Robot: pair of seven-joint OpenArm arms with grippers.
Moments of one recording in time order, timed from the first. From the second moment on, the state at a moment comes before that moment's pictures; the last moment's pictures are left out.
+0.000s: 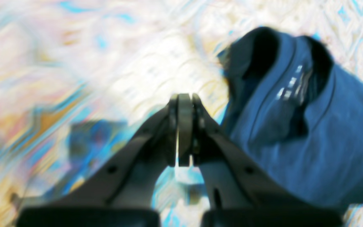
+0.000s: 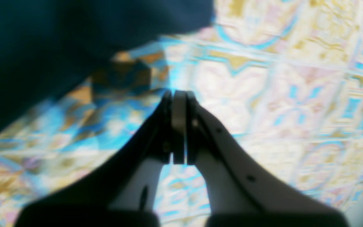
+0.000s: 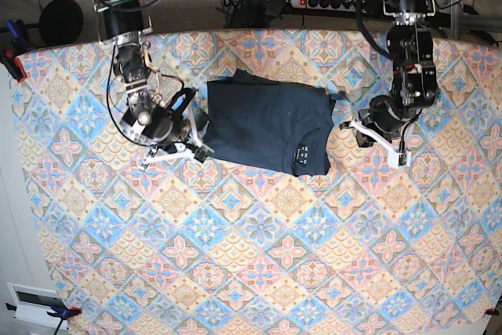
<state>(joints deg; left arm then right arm) 7.7 -15.3 -9.0 97.8 -33.0 -3.7 50.1 7.9 10.7 -11.9 92.7 -6.4 41.3 -62.4</state>
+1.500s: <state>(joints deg) -8.2 -12.5 1.7 74.1 -33.1 -5.5 48.5 4.4 7.0 -20.6 91.8 -5.6 41.4 -61.0</state>
